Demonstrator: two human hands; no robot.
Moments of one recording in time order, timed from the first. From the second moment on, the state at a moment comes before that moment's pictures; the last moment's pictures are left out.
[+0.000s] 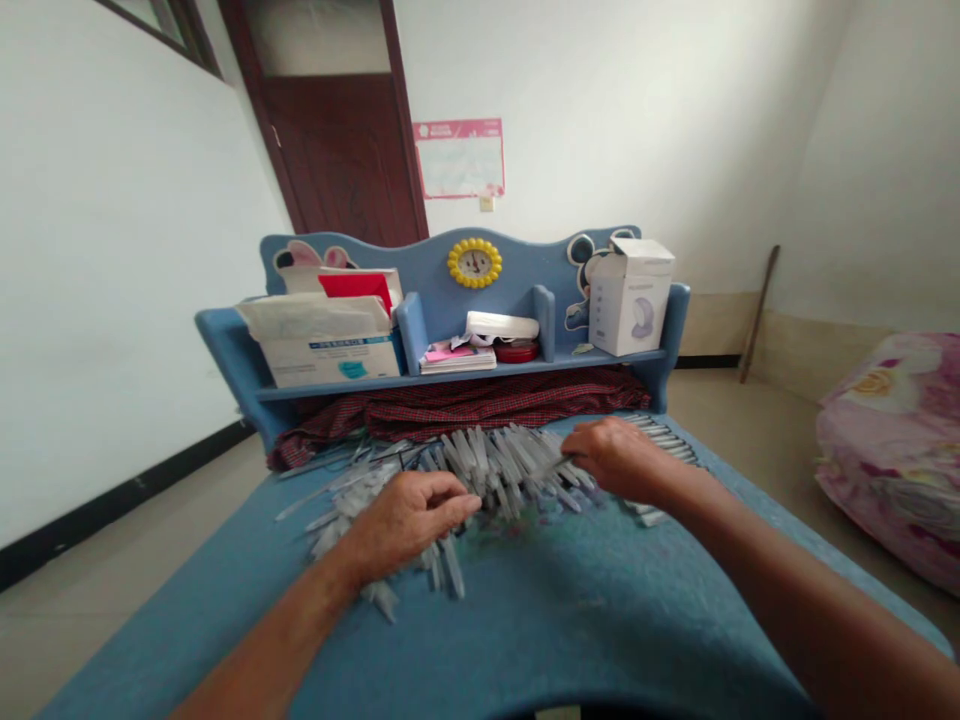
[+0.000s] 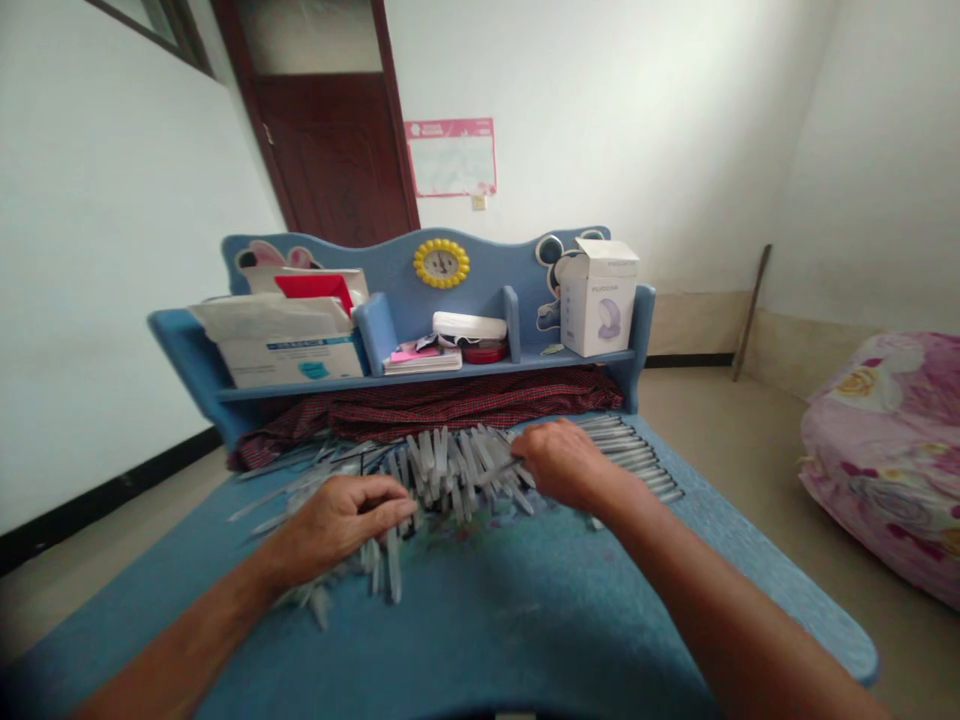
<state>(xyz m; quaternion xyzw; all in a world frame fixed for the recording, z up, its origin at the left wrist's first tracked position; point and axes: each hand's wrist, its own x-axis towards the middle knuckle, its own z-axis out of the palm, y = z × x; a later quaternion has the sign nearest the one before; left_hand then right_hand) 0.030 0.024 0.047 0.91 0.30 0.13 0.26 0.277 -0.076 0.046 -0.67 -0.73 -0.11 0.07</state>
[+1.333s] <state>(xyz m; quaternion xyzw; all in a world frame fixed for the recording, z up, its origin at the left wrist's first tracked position) -0.027 0.070 0.049 0.91 0.40 0.03 0.10 0.230 -0.088 0.002 -0.62 -0.78 0.03 0.10</state>
